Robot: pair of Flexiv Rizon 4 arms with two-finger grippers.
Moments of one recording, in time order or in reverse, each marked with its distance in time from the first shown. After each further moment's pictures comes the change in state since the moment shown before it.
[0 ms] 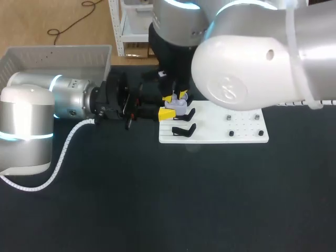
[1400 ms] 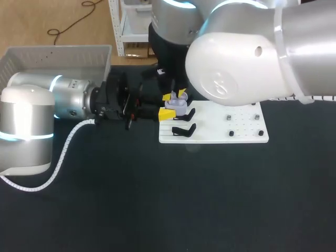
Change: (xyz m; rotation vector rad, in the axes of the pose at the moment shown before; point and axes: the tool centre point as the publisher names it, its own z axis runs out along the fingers) left arm 0.001 0.001 0.000 0.000 0.000 0.000; right arm -0.011 -0.004 0.009 0.004 0.006 0.021
